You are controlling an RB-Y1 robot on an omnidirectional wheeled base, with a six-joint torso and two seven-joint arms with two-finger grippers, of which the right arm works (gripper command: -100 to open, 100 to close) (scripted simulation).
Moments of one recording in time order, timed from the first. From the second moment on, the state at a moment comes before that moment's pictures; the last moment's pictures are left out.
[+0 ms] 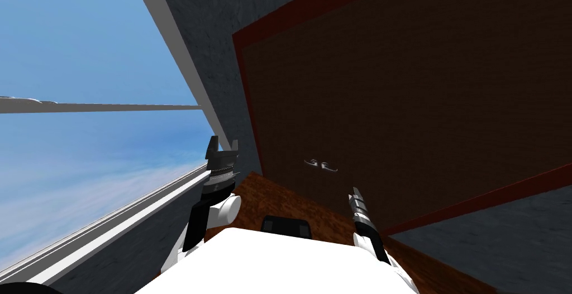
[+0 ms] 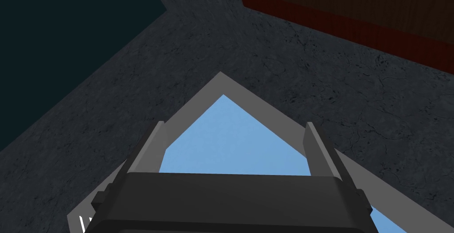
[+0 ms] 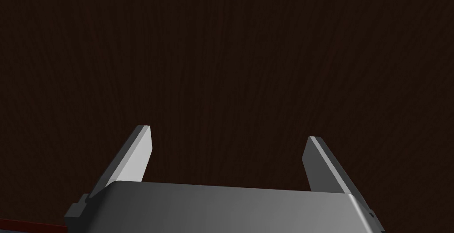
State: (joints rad) arm -0.02 -0.33 -0.23 -0.52 -0.26 -0.86 -0.11
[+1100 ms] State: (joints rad) arm -0.07 -0.30 -0.19 -0.52 -0.23 -0.88 -0.13
